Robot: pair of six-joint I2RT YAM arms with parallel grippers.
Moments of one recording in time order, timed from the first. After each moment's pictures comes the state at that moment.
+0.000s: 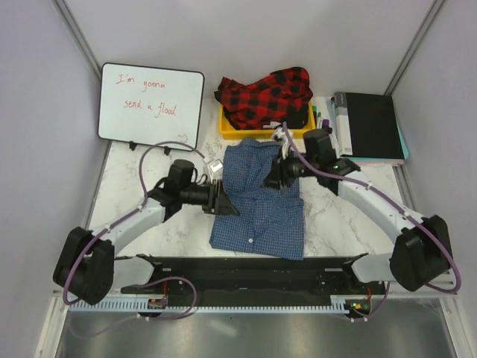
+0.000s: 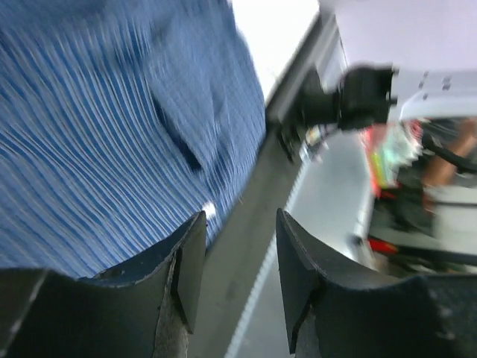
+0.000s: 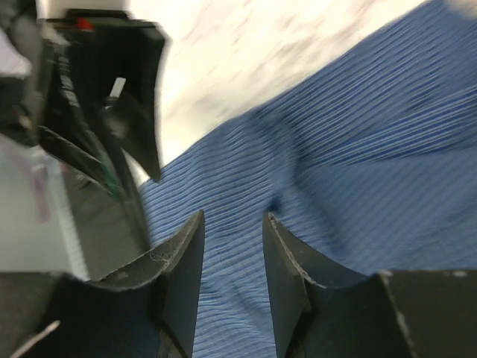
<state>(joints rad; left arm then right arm) -0.42 1.22 0.68 -0.07 0.88 -0.49 0.43 1.34 1.08 -0.30 -0.71 0.02</state>
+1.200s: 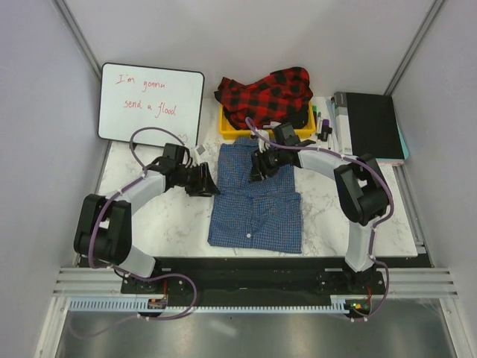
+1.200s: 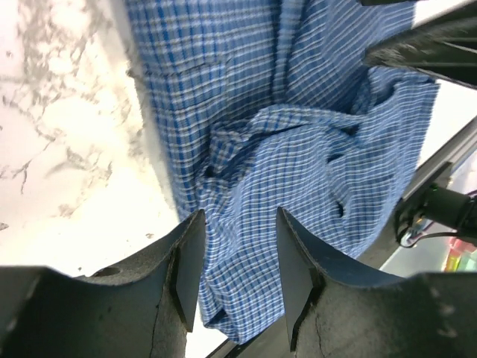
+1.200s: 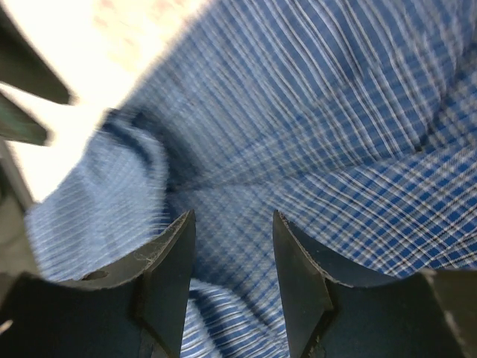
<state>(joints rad) -0.25 1.51 0.86 -0.33 0.57 -0.34 0.46 1.94 1.32 -0.28 -0.66 -0.01</state>
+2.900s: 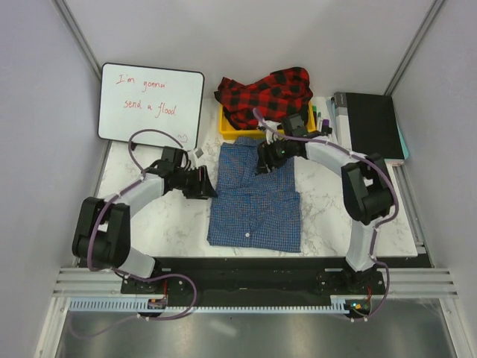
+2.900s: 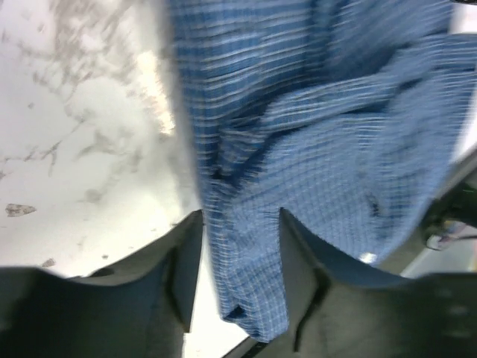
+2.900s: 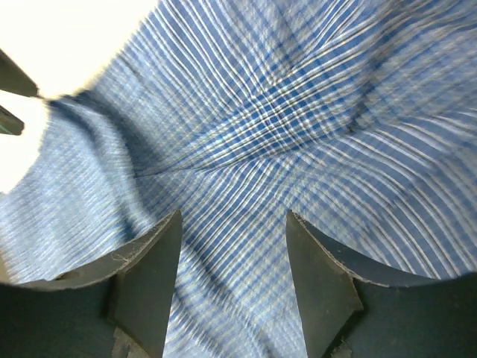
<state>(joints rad) -0.26 1.53 0.82 -0.35 0.50 -0.29 0.41 2.00 1.41 -0.40 -0.60 -0.11</state>
